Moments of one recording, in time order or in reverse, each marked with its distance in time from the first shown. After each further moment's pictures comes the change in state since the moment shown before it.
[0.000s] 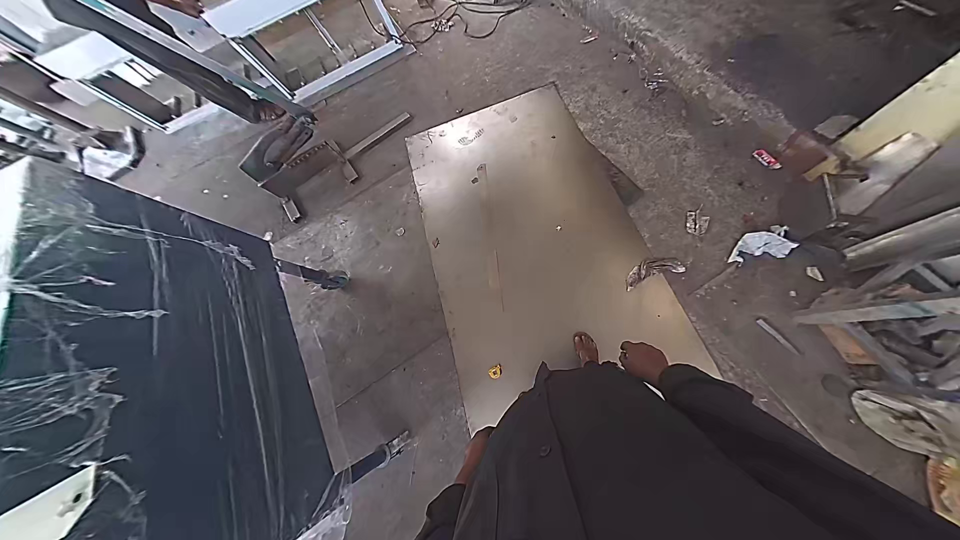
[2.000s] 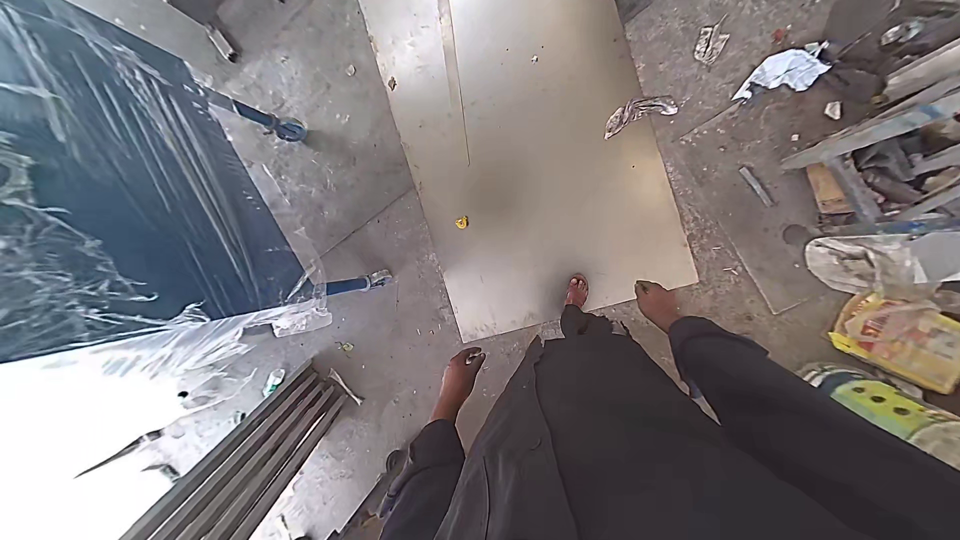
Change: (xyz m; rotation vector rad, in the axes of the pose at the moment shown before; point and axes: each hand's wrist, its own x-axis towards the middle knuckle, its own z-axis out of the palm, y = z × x) left_hand -0.284 0.019 0.268 -0.260 0.123 -0.123; right_hand -0.177 0.259 0.291 0.450 0.050 0.099
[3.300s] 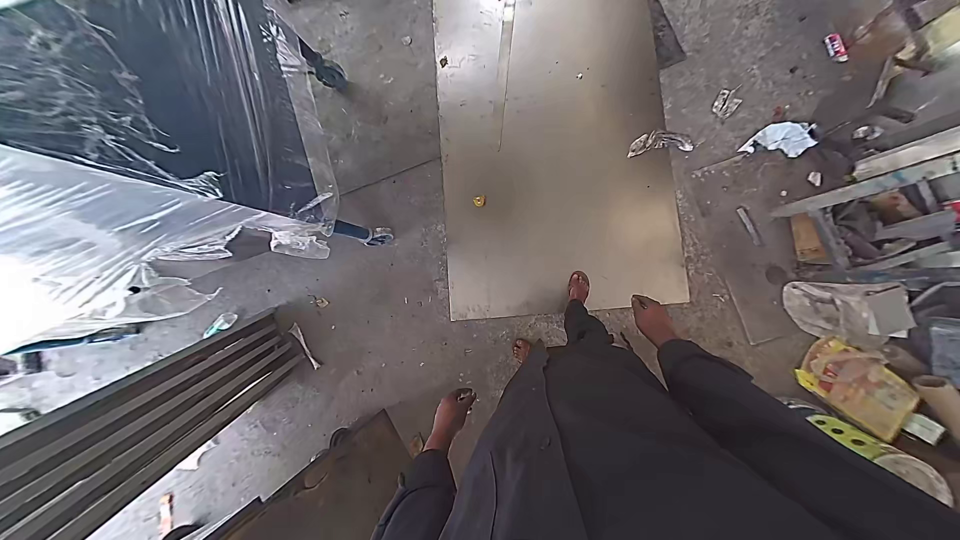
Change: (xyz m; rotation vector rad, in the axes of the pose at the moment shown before) left_hand -0.073 -0.243 0.094 -0.169 -0.062 -0.199; right_hand -0.109 -0.007 0.101 -0.056 0.112 -0.032
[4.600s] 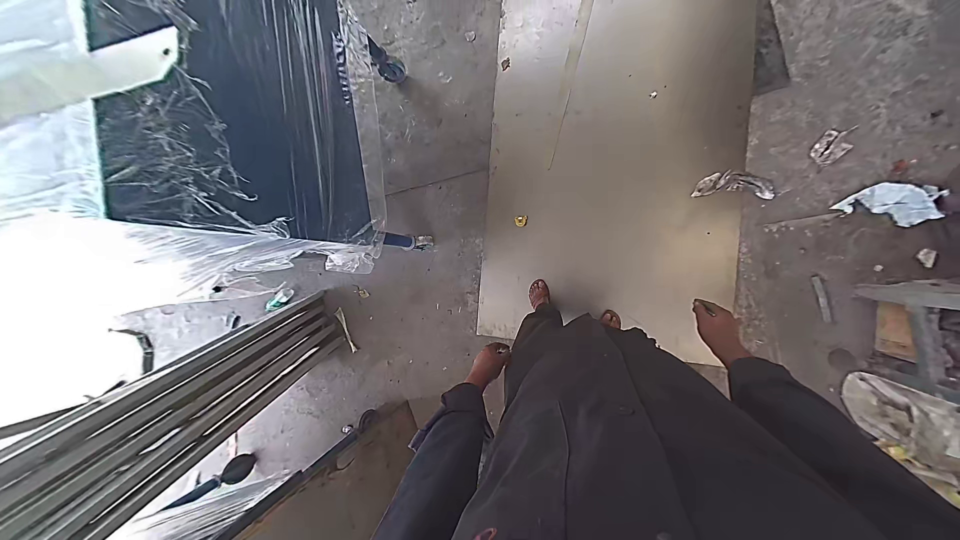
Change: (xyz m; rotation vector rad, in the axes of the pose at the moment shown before) left_hand 0.095 0.234 -0.127 0.041 -0.085 0.074; right_hand 0.166 -0.129 -0.127 0.067 0.058 -0.039
